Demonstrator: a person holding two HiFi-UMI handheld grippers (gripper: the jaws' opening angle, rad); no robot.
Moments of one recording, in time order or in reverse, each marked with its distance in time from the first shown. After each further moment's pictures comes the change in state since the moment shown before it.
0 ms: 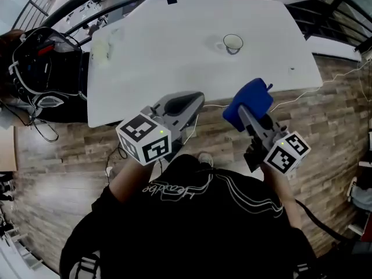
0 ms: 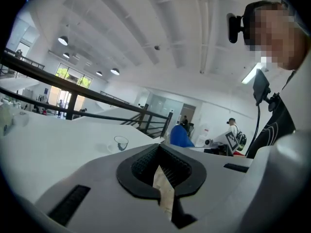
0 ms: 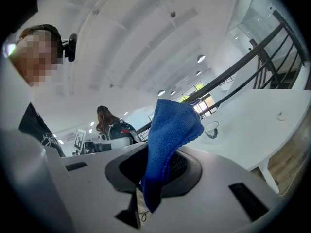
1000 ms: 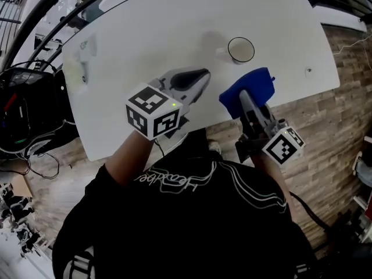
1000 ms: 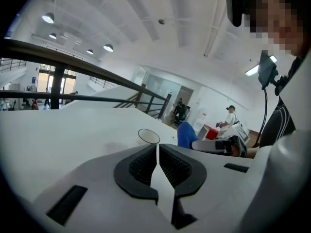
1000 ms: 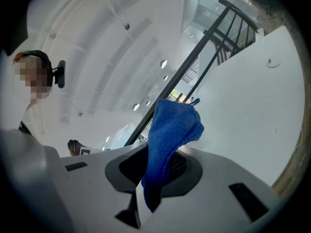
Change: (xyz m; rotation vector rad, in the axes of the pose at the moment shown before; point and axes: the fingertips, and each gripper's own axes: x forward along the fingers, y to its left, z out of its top) left arm 0.141 0.179 -0.027 -0.010 0.248 -0.097; right arm 0.124 -0.151 -0.012 0.388 -0.151 -0.193
